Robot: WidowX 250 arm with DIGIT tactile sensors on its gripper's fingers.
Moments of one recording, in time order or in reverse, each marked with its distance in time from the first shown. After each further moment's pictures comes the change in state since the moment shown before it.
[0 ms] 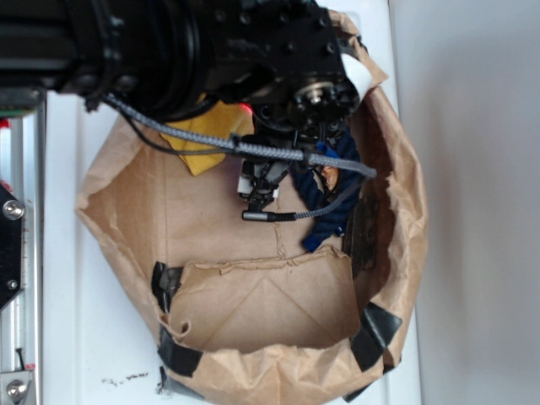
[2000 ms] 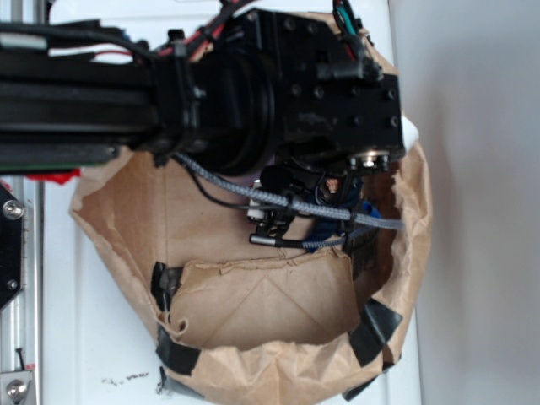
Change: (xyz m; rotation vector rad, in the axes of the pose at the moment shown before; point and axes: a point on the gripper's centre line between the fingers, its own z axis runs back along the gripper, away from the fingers) arm 0.011 -0.018 0.001 0.047 0.132 -0.080
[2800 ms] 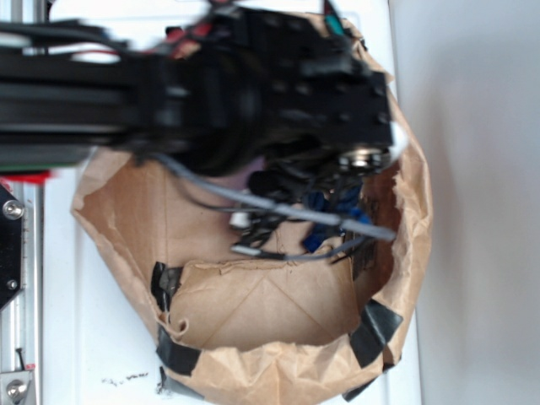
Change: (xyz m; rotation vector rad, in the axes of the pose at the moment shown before) arm -0.025 0.000 0.019 -0.072 -0.040 -0.065
